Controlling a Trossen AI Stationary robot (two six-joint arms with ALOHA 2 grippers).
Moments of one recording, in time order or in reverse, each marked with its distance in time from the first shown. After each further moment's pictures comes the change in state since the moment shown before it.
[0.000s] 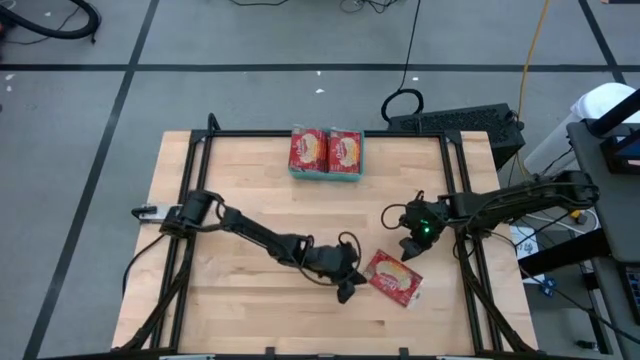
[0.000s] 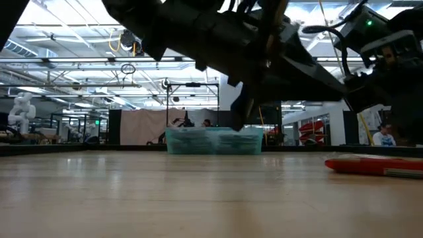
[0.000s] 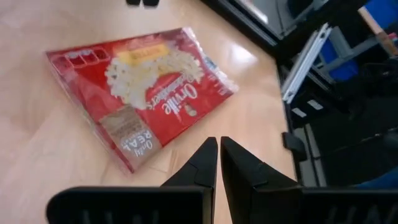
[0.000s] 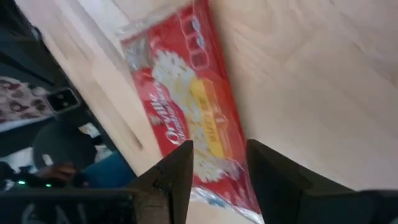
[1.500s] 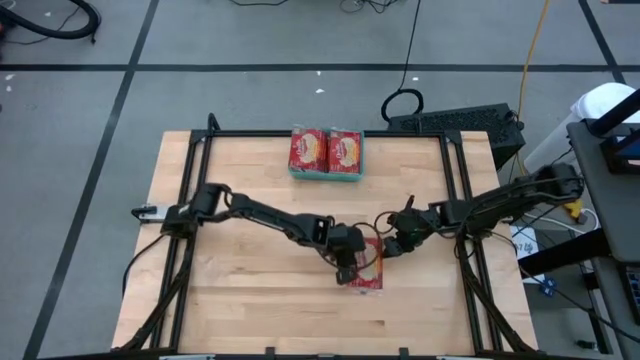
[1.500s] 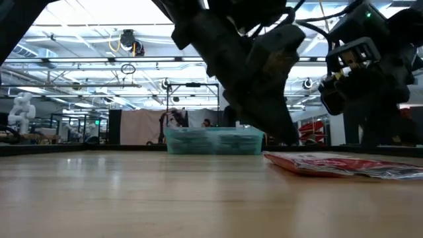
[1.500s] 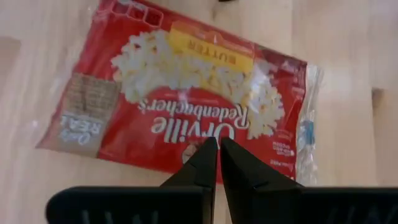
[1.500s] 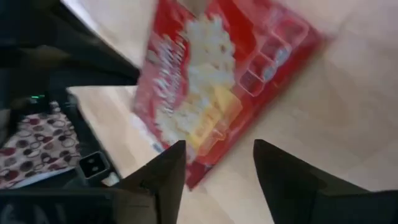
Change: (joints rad) left arm 0.129 0.057 0.286 -0.686 0.081 0.329; right arm 0.093 0.196 -0.001 0.362 0.239 0.197
